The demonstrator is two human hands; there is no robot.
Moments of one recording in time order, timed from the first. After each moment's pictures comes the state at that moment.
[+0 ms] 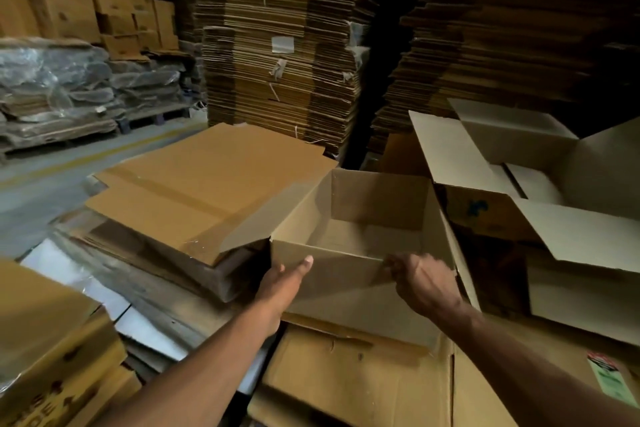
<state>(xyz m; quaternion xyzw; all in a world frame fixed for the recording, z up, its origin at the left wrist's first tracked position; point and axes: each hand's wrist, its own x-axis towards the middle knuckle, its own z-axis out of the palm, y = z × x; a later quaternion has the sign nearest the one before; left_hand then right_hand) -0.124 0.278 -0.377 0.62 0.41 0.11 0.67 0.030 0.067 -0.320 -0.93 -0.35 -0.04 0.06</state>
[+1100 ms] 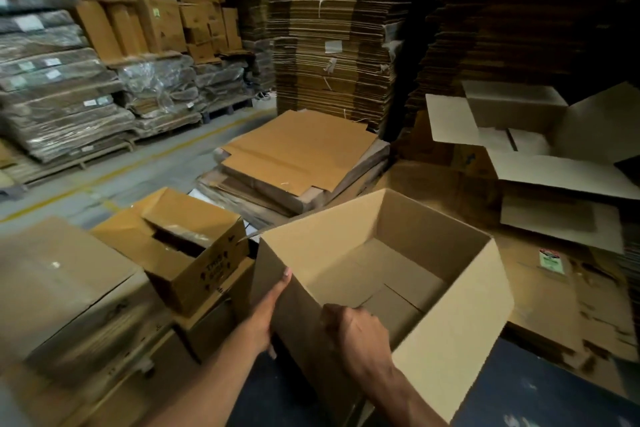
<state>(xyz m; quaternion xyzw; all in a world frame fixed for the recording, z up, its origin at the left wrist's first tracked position) -0.572 0.050 -0.266 0.42 0.56 0.08 0.71 -0.482 -0.115 -0.263 -0.85 -0.46 0.11 0.22</state>
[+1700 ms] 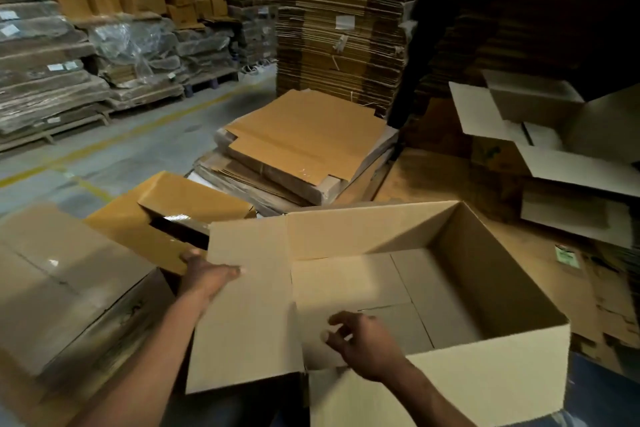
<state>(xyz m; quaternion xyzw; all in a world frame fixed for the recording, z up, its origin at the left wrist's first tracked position) -0.680 0.291 -0.281 0.58 0.57 0.16 0.55 -0.535 0.003 -0.282 -0.86 -0.38 0.27 0.20</state>
